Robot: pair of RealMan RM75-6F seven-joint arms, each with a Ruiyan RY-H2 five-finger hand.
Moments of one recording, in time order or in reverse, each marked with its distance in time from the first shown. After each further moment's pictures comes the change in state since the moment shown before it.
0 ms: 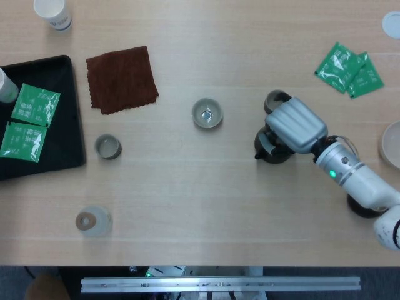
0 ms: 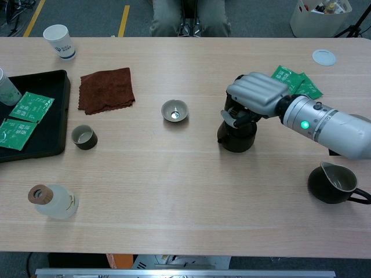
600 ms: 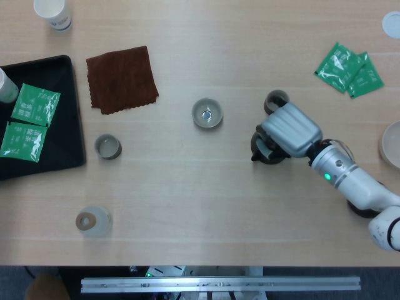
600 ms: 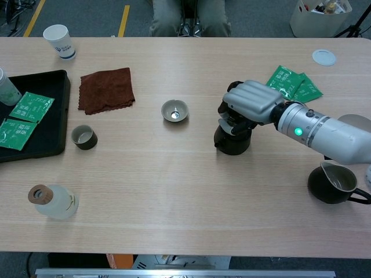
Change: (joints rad) left arm -0.005 -0.005 -0.001 0.015 -0.009 -0.013 -0.013; right arm -0.012 -0.036 0.006 0.042 -0.023 -0.030 -0.003
